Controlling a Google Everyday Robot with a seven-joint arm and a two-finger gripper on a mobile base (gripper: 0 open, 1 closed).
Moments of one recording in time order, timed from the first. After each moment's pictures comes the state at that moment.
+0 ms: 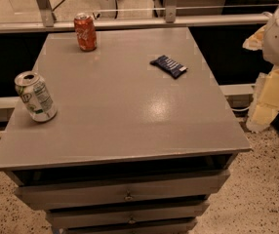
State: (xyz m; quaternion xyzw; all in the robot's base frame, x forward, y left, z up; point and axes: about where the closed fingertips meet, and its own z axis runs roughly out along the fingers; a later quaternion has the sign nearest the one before) arm 0.438 -0.217 0.976 -0.60 0.78 -0.03 0.16
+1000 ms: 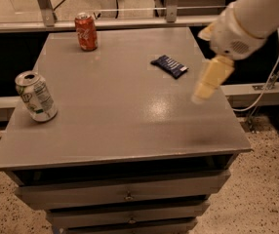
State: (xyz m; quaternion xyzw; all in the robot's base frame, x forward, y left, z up) arm 0.540 -0.153 0.946 -0.61 0.75 0.01 0.26
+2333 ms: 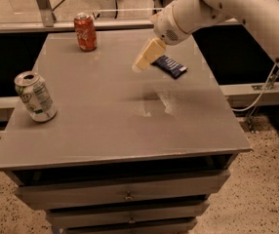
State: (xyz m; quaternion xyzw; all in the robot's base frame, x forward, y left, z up) arm 0.687 -0.034 0.930 -0.57 0.70 0.11 0.40
